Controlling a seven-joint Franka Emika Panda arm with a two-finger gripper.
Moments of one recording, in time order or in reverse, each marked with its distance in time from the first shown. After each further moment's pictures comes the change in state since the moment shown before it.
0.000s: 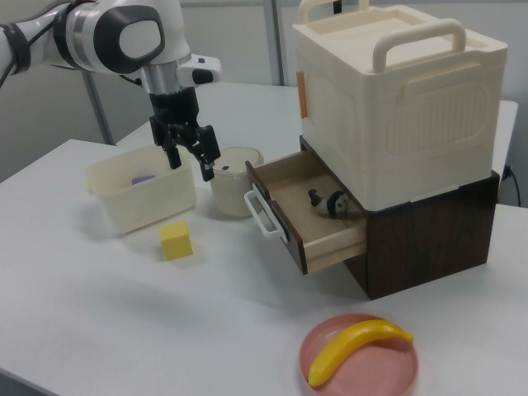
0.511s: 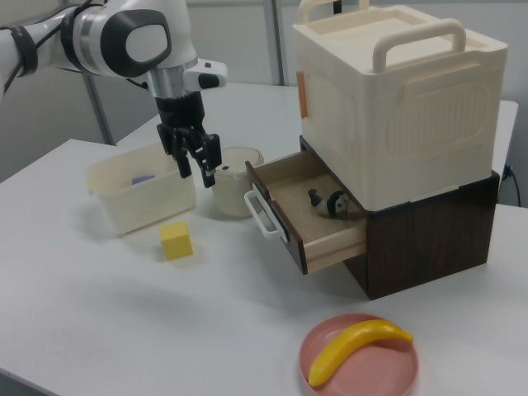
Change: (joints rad) arm -0.008 0.012 -0.009 0.000 0.000 0.000 0.000
